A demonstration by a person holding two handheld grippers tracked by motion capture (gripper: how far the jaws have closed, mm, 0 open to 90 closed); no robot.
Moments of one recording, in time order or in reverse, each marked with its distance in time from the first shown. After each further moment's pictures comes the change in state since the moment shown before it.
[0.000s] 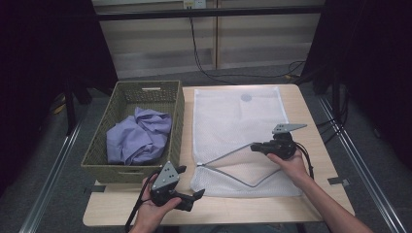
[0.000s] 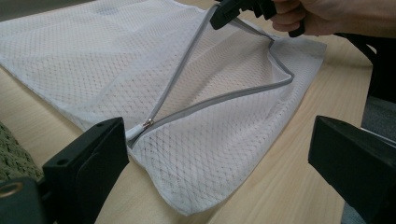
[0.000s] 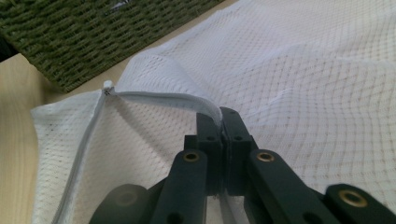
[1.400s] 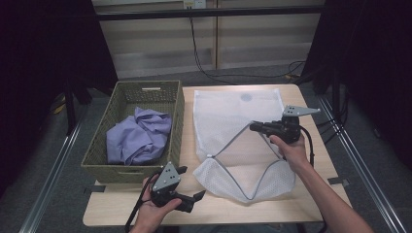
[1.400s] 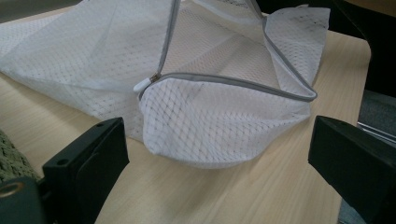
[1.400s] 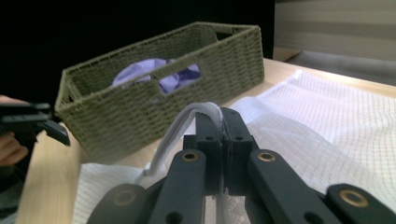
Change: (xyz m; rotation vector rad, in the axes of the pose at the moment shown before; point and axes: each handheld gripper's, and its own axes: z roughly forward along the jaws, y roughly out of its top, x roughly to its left) left arm -0.002 0.001 0.000 0.007 -0.008 0.013; right arm 0.003 0.052 -0.024 -0.269 0.080 -0.041
